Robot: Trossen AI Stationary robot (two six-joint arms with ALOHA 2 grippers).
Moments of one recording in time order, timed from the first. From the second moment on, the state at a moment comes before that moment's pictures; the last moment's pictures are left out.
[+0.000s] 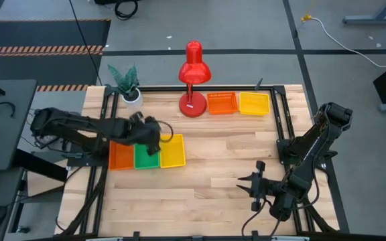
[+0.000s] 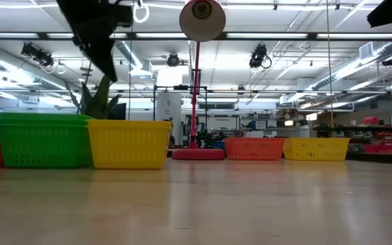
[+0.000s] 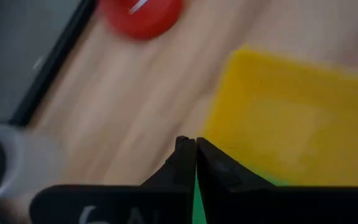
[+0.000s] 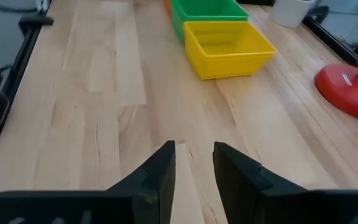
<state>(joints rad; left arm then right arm) -0.13 1.28 1.03 -0.90 -0.54 -0.46 0.96 1.44 0.89 -0.53 0.96 0.86</state>
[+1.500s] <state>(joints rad) -0.57 1.38 0.73 0.15 -0.74 -0.35 -0.38 1.86 1.13 -0.19 0.35 0.33</state>
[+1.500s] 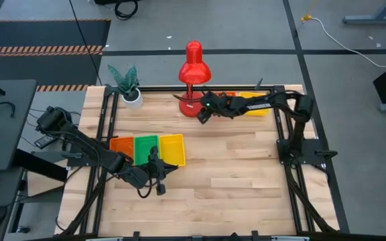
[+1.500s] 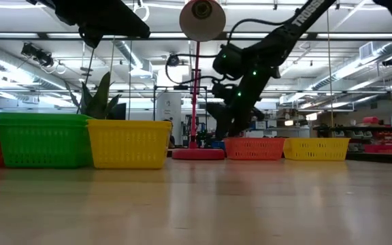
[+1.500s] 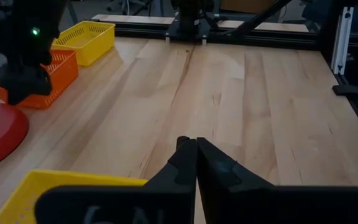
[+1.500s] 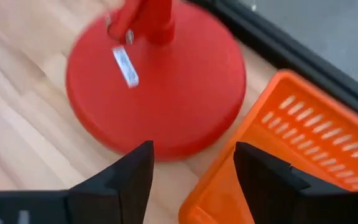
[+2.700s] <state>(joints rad) -0.53 1.58 0.75 0.57 -0.62 -0.03 0.51 1.70 1.15 -0.73 0.35 0.20</state>
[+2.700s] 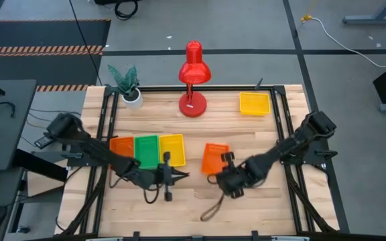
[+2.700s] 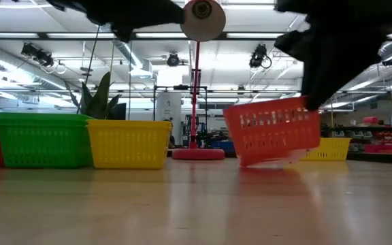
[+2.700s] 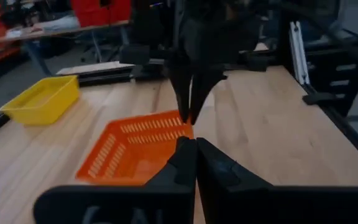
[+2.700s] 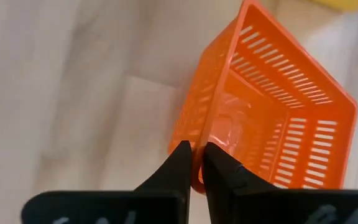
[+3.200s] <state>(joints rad) -0.43 1.92 1.33 -0.13 -0.43 -0.07 0.56 1.70 1.08 -0.51 0.48 0.20</state>
